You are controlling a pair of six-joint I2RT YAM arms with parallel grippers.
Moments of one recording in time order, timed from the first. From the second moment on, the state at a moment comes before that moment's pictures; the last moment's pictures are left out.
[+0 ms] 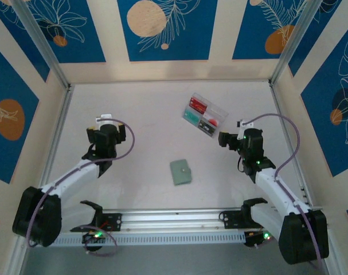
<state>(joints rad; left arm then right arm) -0.35 1.19 0.56 0.16 -0.60 -0.13 0.13 0.93 0.42 0.05 0.05 0.13</state>
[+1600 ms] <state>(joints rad) -0.16 1.57 0.33 0.92 -0.30 0.06 -0.01 1.52 0.41 0.71 -0.26 0.09</state>
